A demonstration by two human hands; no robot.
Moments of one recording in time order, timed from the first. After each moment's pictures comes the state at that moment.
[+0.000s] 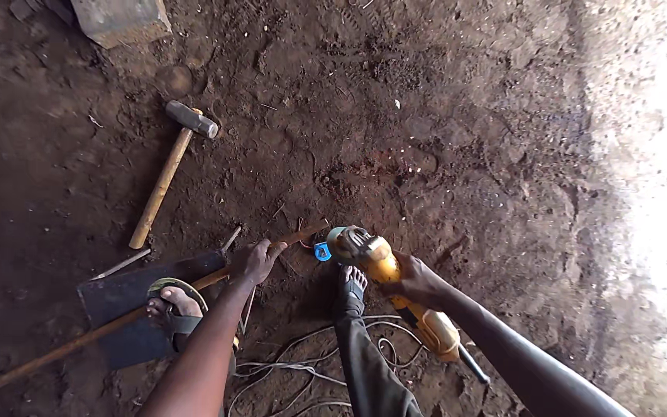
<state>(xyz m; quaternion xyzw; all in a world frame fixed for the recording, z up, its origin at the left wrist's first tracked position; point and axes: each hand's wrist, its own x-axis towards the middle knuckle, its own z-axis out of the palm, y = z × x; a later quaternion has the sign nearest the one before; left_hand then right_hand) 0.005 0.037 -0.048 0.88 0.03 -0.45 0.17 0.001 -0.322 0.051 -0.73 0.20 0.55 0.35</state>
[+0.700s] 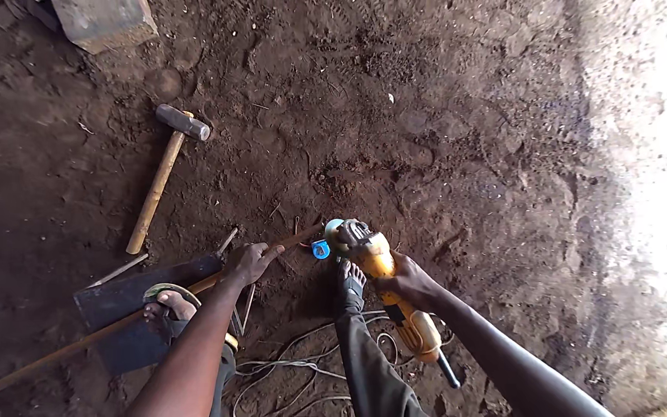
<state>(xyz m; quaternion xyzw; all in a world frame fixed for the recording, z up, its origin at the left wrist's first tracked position) 0.014 0.048 -0.062 0.84 0.00 -0.50 0.21 -0.011 -0.318 0.044 -0.69 0.28 0.52 0.42</state>
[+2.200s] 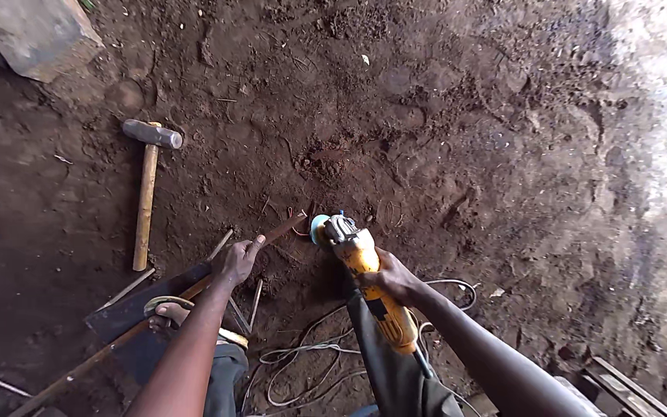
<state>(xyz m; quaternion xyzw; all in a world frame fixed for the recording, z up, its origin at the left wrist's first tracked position) 0.023 0.037 -0.052 0.85 0.04 -0.50 0.15 -0.070 -0.313 0.012 -0.59 0.35 0.48 0.55</state>
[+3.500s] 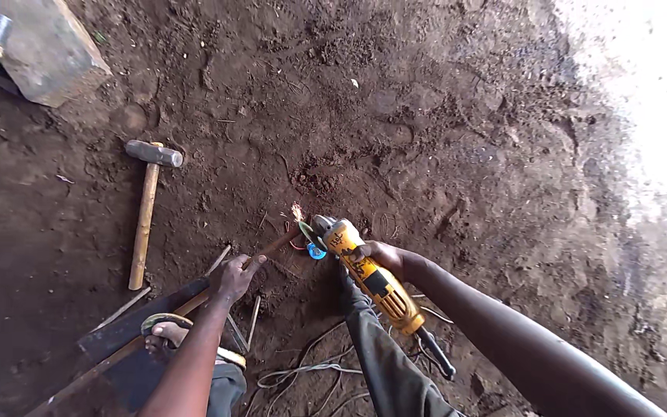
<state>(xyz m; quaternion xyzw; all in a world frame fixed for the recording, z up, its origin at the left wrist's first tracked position) 0.011 0.047 -0.062 0.89 0.00 -0.42 0.17 -0.016 -0.334 -0.013 -0.35 0.34 0.57 0.66</state>
